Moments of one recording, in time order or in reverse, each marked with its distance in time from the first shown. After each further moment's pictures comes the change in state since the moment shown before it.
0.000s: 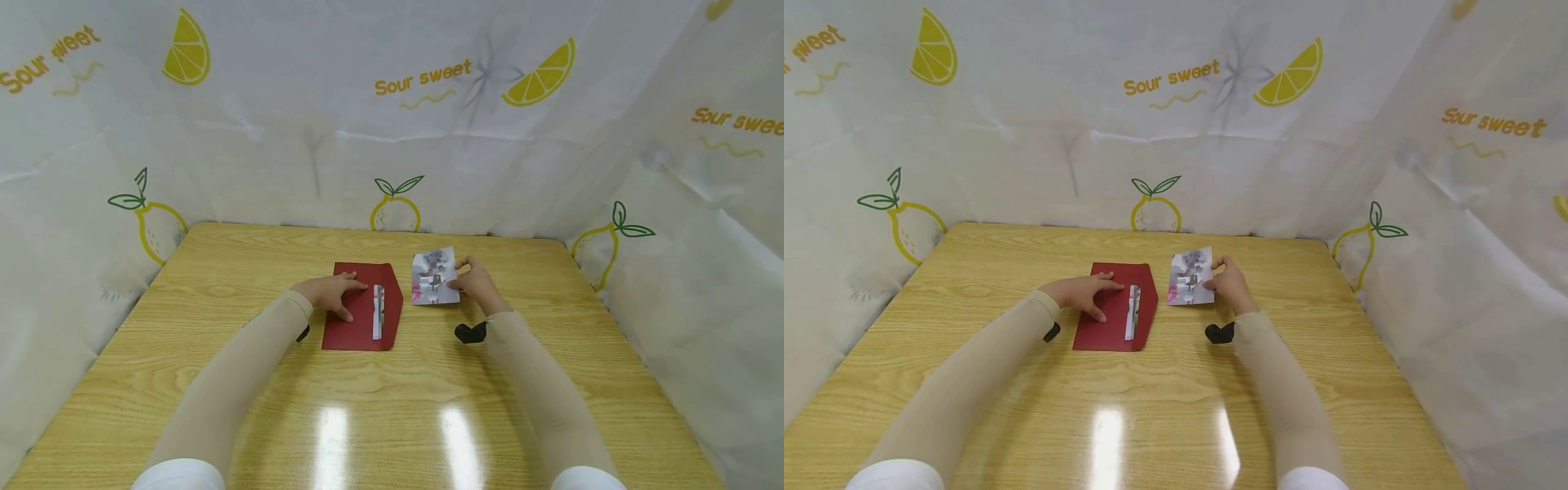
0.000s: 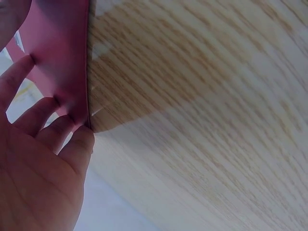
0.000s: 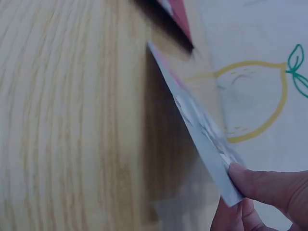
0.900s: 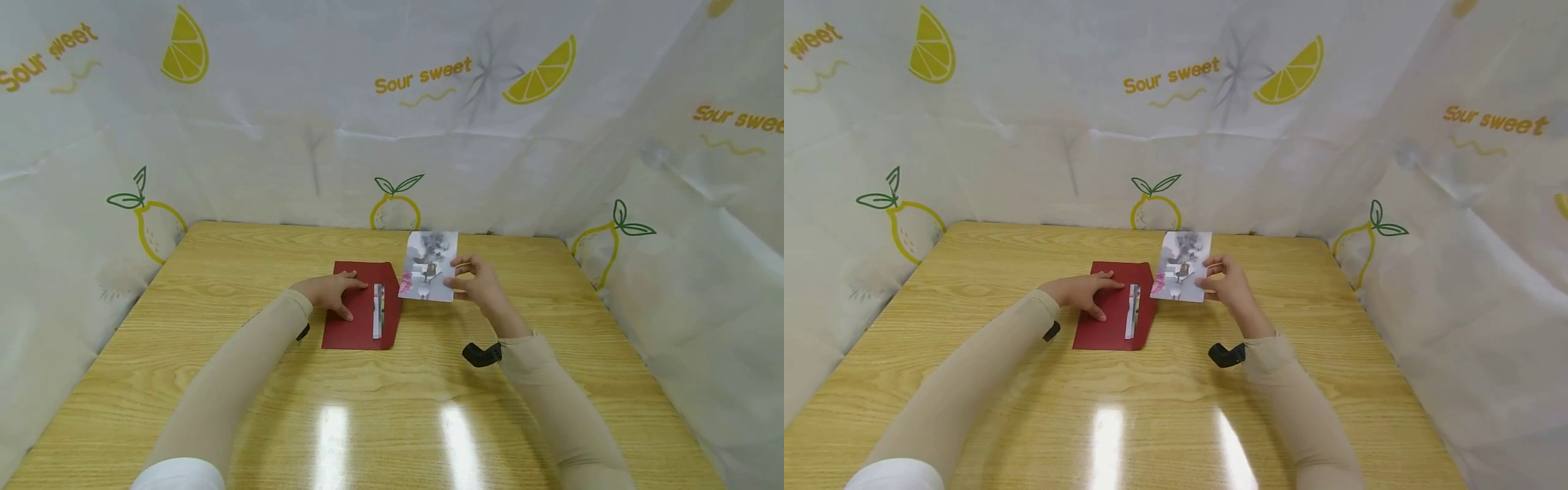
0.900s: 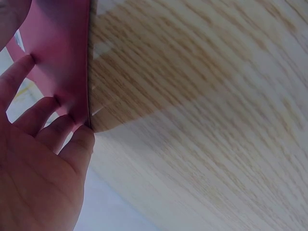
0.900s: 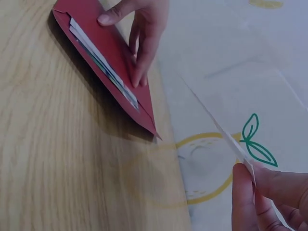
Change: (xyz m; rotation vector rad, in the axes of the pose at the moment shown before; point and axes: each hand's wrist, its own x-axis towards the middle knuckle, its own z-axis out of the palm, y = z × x) left_hand 0.003 -0.002 -0.003 -0.025 -0.023 0.023; right_hand -0.050 -0.020 -0.001 0.232 -0.033 -0.167
